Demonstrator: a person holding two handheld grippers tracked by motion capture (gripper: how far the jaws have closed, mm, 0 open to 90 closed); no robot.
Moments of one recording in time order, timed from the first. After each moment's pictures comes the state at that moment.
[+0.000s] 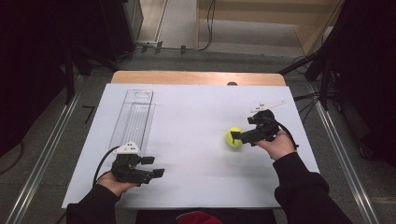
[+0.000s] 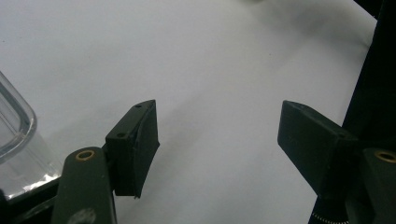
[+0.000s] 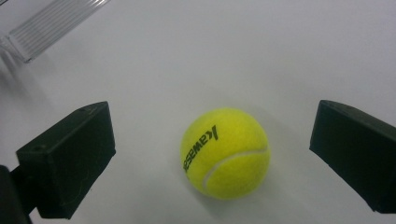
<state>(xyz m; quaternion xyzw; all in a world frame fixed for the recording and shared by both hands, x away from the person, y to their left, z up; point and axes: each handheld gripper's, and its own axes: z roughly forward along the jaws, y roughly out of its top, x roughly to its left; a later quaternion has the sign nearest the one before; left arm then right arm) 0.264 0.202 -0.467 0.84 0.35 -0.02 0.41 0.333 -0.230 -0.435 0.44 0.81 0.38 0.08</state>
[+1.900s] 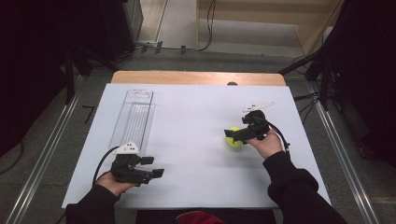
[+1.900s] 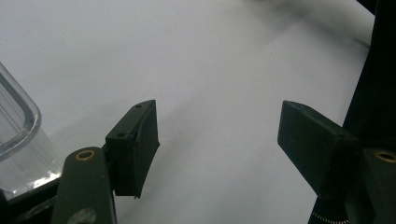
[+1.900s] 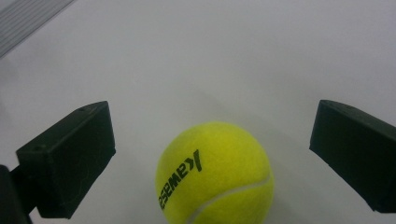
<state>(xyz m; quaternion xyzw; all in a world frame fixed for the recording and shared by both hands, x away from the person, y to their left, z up) 0.263 0.203 -0.467 0.84 0.35 -0.02 0.41 0.351 -0.217 -0.465 0.46 0.80 0.38 0.08</state>
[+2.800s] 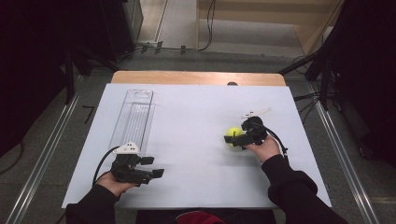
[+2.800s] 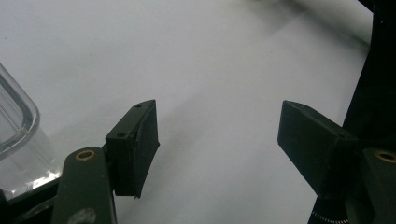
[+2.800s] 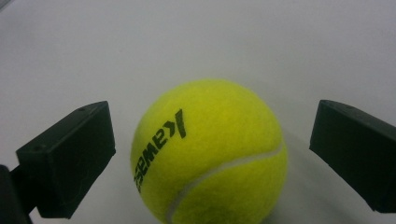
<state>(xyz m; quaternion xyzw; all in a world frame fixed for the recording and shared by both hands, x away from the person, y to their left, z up) 0.263 0.203 -0.467 0.84 0.35 -0.02 0.41 0.349 -0.217 -0.494 0.48 0.80 0.36 0.06</state>
